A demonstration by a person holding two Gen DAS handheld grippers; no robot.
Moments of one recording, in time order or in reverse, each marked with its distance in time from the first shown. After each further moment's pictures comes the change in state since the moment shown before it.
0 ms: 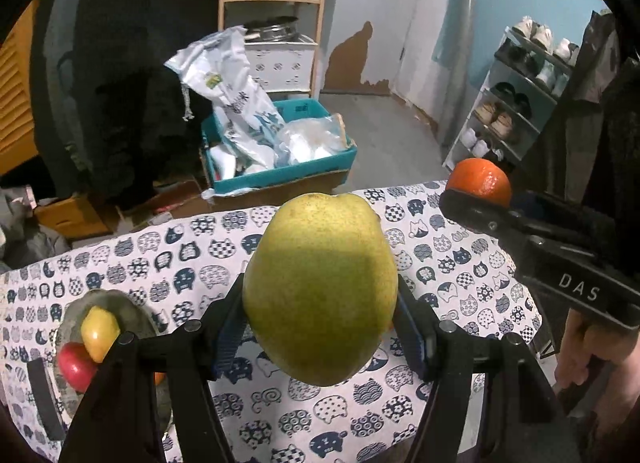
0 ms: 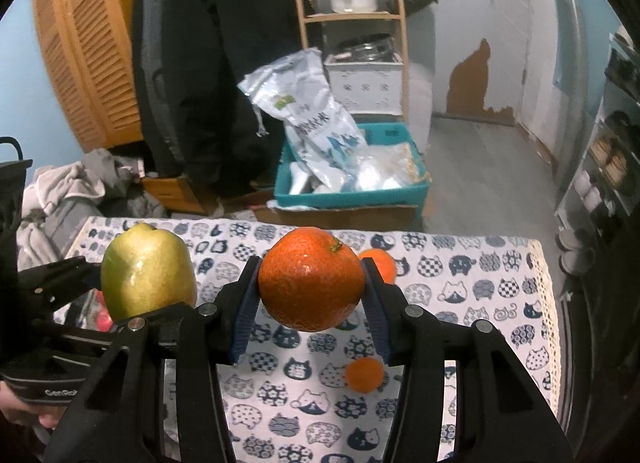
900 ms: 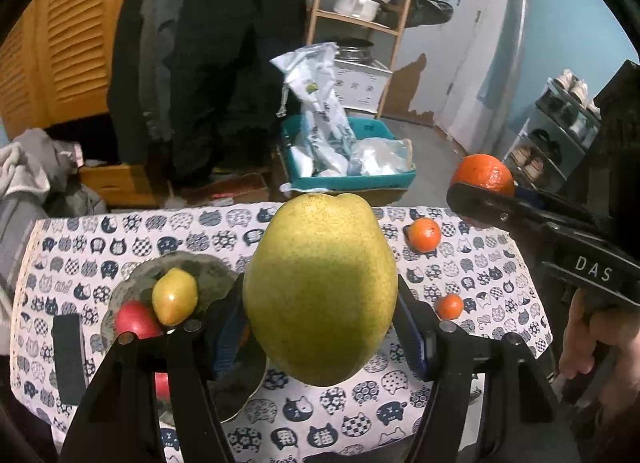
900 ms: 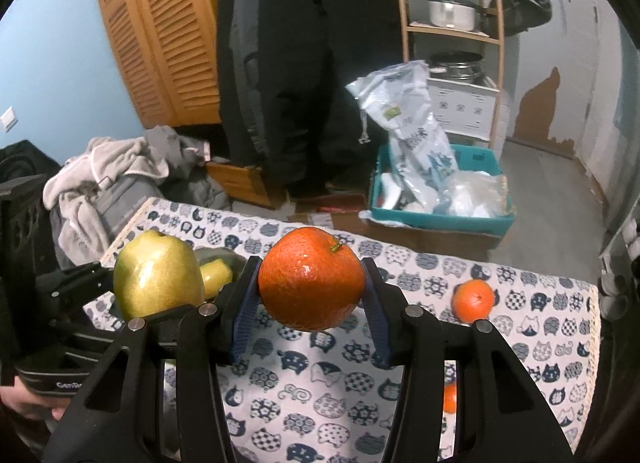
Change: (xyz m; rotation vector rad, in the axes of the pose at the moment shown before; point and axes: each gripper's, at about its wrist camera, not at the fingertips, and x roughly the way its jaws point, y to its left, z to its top) left arm -0.064 0.108 -0.041 -0.168 -0.064 0.079; right arm 0.022 0.116 0.022 -0.138 0.023 0.170
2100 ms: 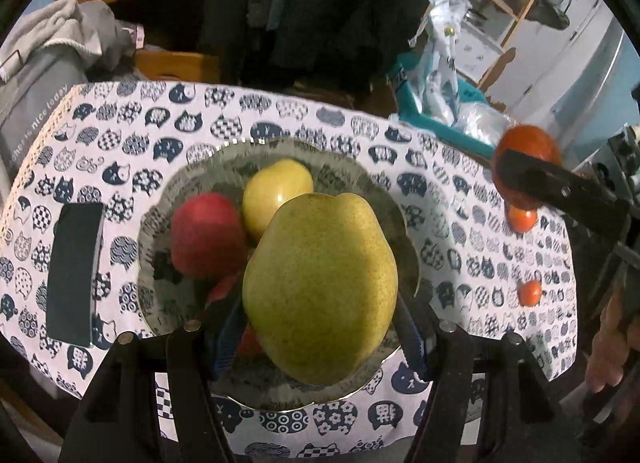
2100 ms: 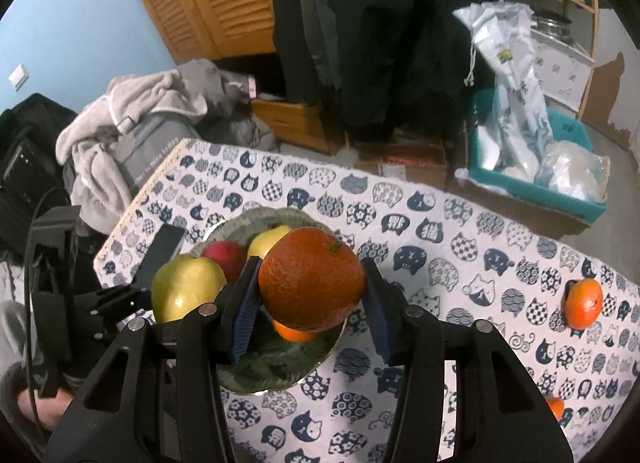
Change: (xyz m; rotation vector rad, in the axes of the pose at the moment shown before) left arm 0.067 0.137 -0.069 -0.265 0.212 0.089; right arm 0.137 0.083 -0.010 -0.045 0.228 0.132
